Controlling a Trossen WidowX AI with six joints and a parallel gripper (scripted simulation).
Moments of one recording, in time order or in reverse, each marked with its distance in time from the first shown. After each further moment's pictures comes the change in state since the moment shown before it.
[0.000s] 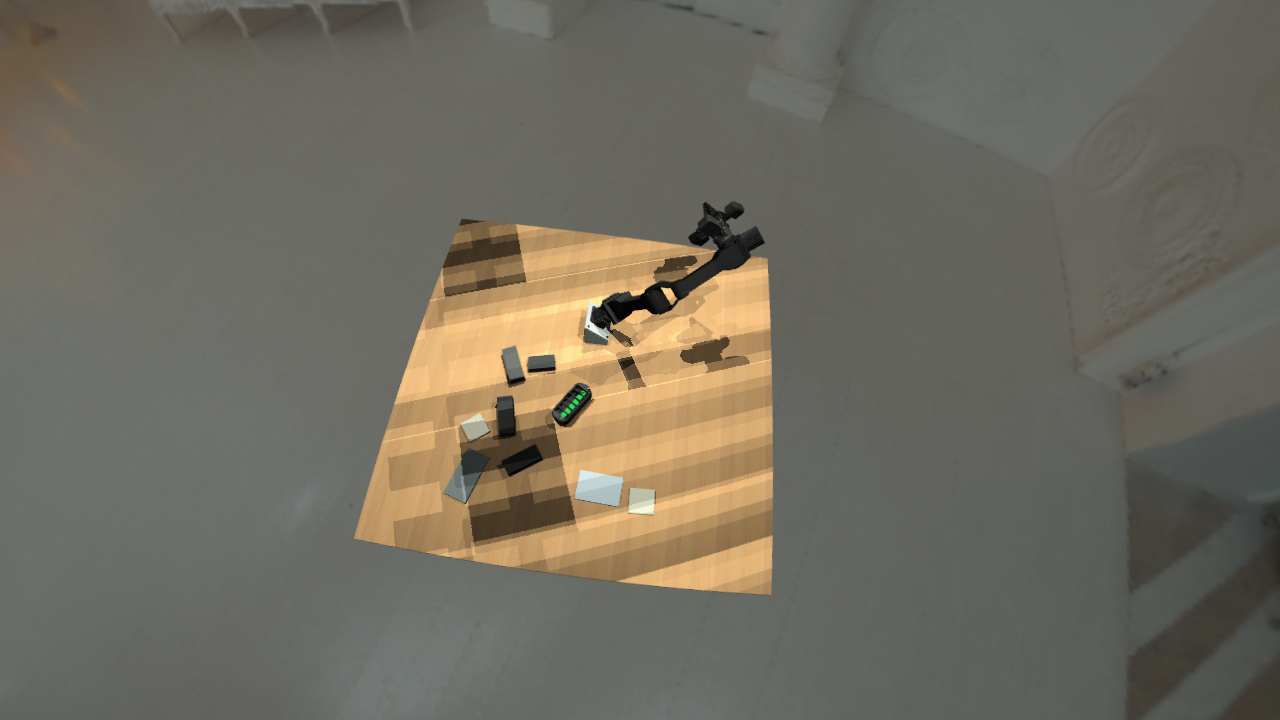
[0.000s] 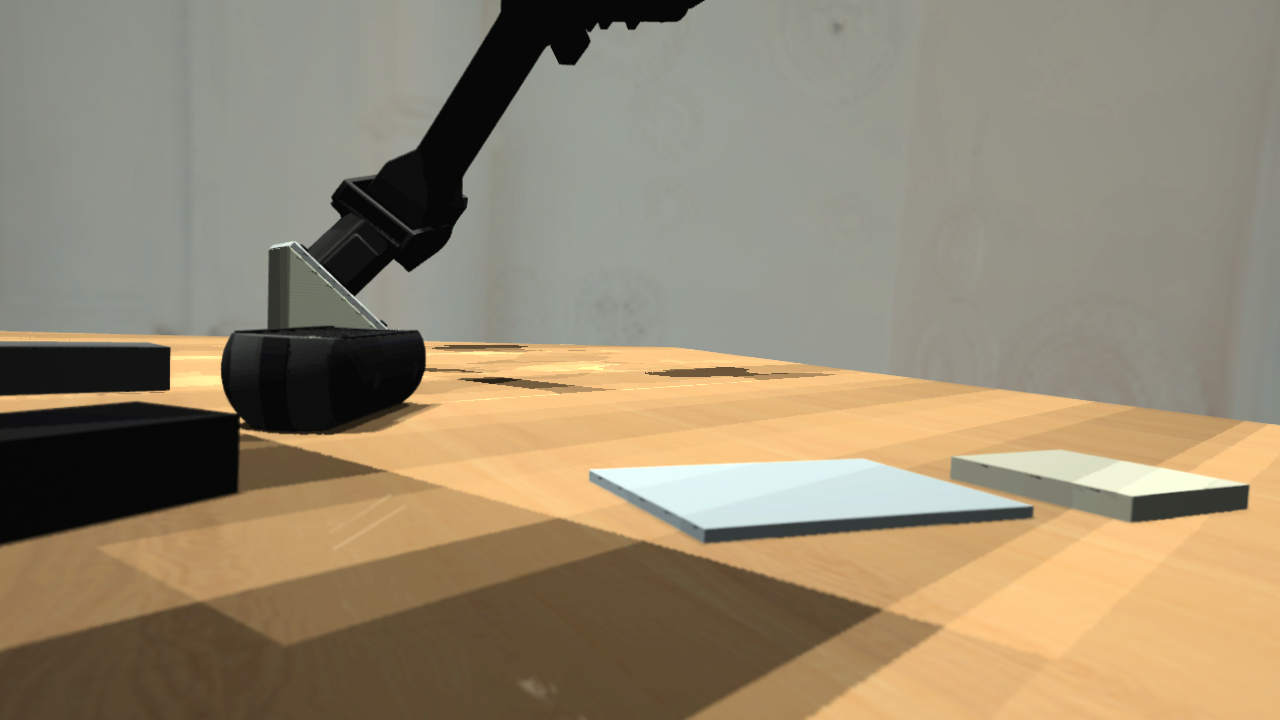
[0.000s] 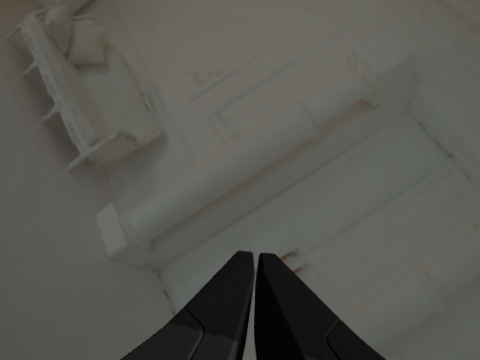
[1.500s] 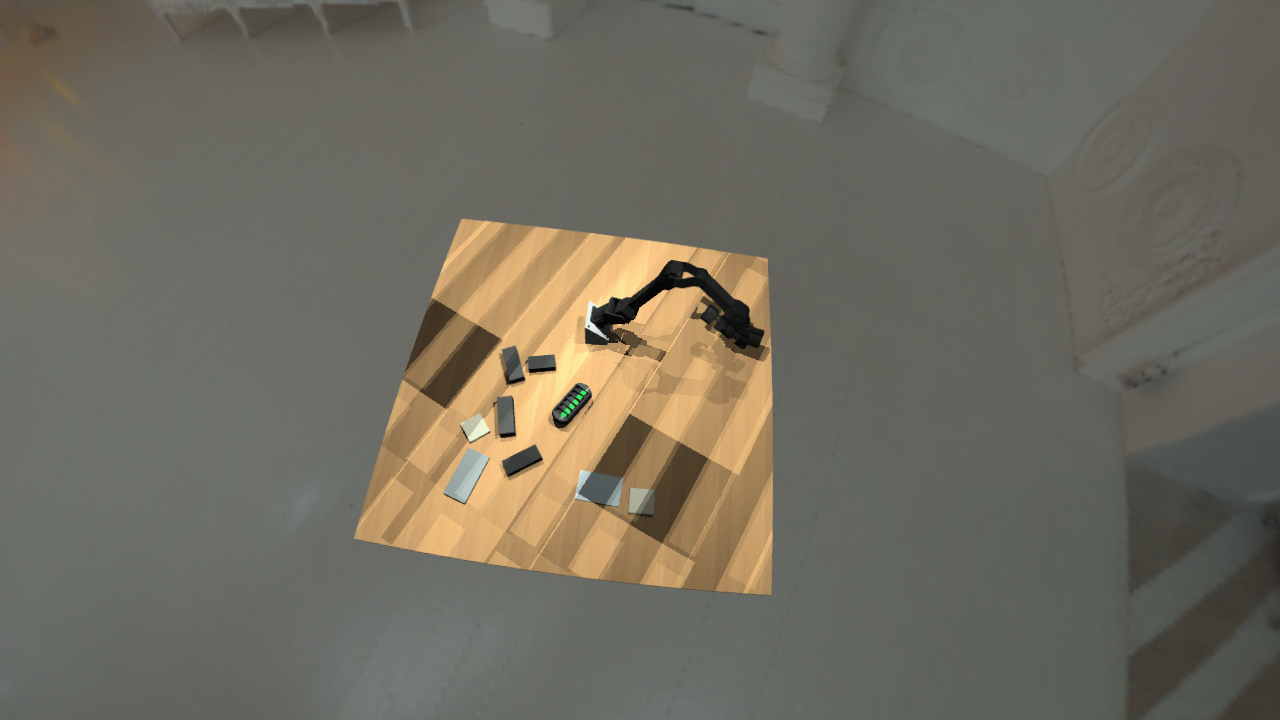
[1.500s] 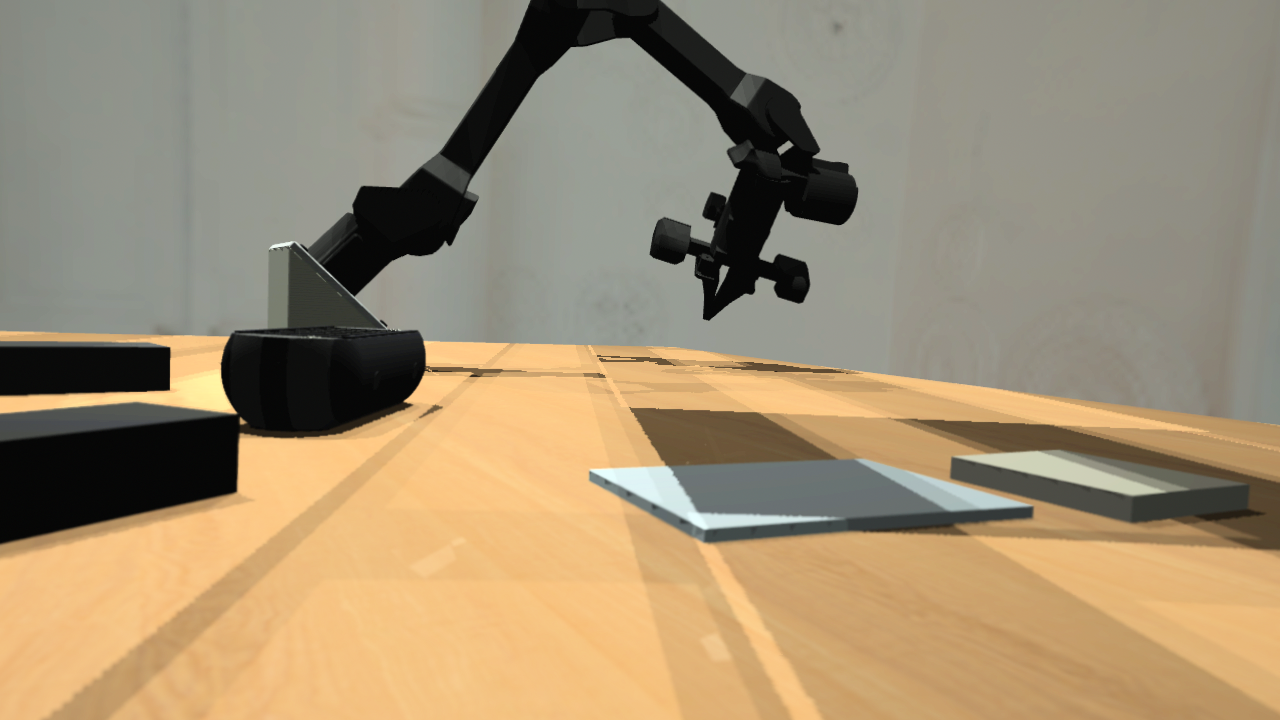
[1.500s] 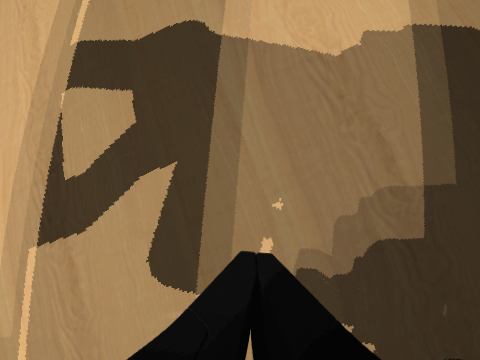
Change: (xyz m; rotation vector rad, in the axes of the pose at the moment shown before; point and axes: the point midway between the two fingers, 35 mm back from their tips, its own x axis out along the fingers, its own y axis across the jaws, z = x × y) arm -0.263 0.235 -0.229 1.382 1.293 -0.287
